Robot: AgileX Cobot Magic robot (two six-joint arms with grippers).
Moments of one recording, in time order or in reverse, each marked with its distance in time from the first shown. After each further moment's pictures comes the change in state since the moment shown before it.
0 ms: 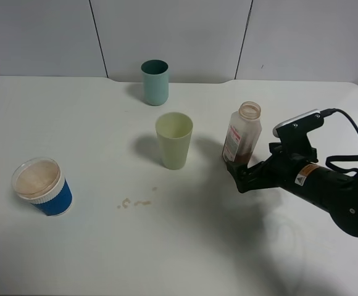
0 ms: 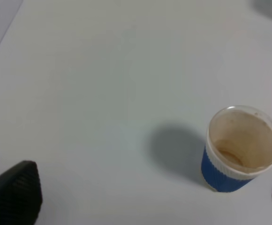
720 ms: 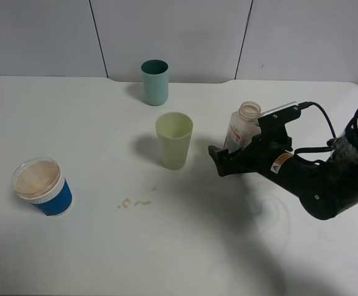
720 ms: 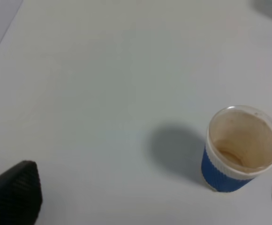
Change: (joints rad) left arm 0.000 0.000 0.000 0.000 0.000 0.000; right arm 0.000 0.170 -0.157 -0.061 -0.131 0.056
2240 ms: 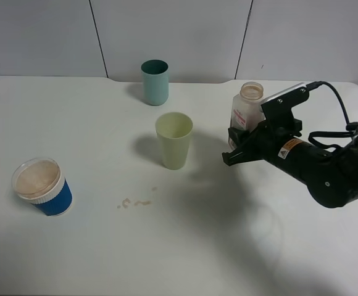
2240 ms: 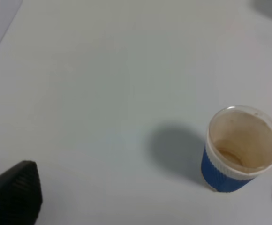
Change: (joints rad) left arm 0.000 0.000 0.000 0.000 0.000 0.000; right arm 0.000 -0.174 -0.002 0.067 0.156 -0.149
